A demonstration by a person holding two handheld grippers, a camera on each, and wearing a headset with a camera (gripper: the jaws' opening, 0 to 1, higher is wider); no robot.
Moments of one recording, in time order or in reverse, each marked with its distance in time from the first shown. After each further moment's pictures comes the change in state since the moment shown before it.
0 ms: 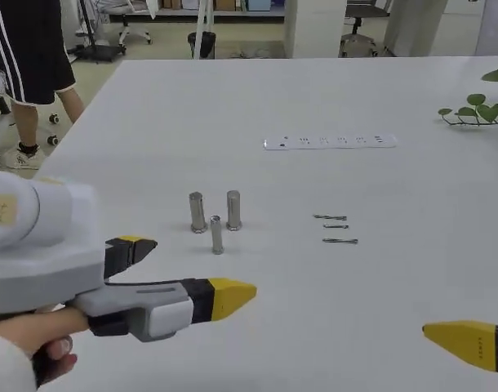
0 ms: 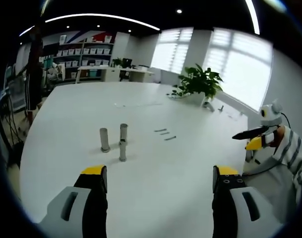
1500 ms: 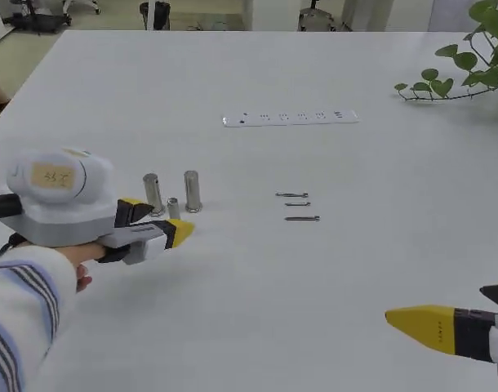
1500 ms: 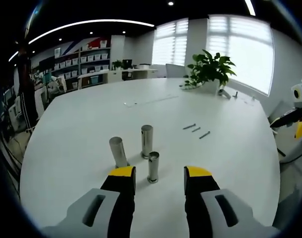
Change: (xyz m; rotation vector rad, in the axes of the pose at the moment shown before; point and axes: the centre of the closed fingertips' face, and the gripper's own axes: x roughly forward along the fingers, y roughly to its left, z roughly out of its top) left arm 0.083 0.068 -0.003 0.137 0.024 0.082; right arm -0.006 0.005 -0.010 0.017 0.029 -0.015
